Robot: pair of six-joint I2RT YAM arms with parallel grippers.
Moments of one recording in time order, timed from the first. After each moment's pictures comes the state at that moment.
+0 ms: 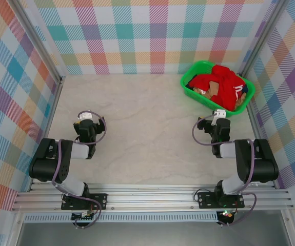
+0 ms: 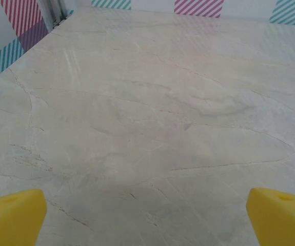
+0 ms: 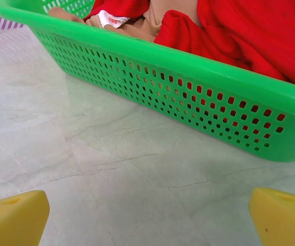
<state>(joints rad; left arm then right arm) -0.10 1.57 0.40 0.78 -0.32 -0.14 0.04 1.54 0.38 0.77 0.07 0.09</state>
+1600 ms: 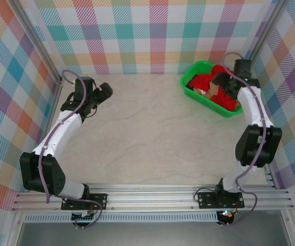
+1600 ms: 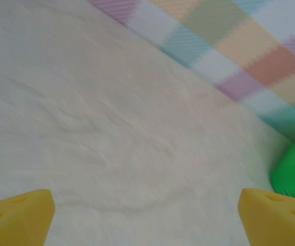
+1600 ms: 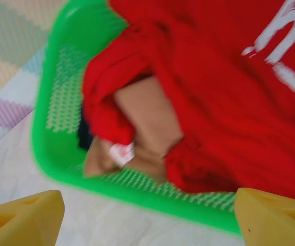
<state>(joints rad) -0.19 1.43 1.26 -0.44 0.00 -0.67 -0.13 1.82 1.68 -0.70 -0.10 0.55</state>
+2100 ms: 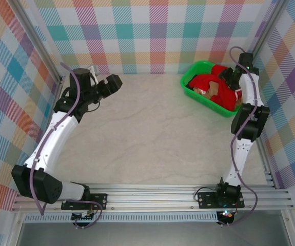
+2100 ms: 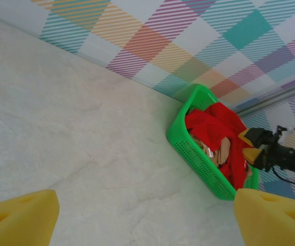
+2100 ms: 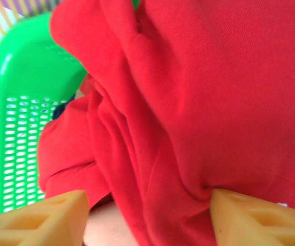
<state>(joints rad) -0.25 1.34 1.40 -0.50 0.23 -0.67 -0.20 2.36 2.29 -0.87 -0.21 0.53</state>
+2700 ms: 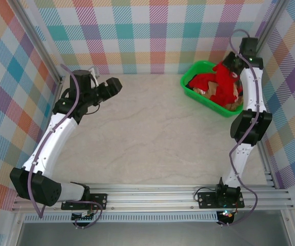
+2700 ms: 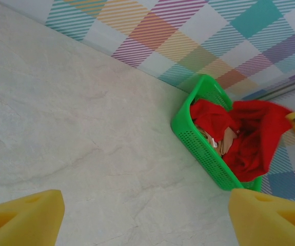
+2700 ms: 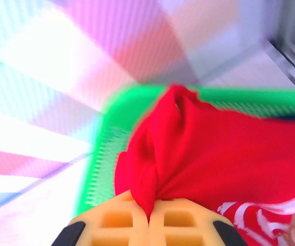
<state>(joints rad) -0.27 1.34 1.40 -0.56 0.20 -0.67 -0.11 2.13 2.36 -0.83 -0.13 0.47</state>
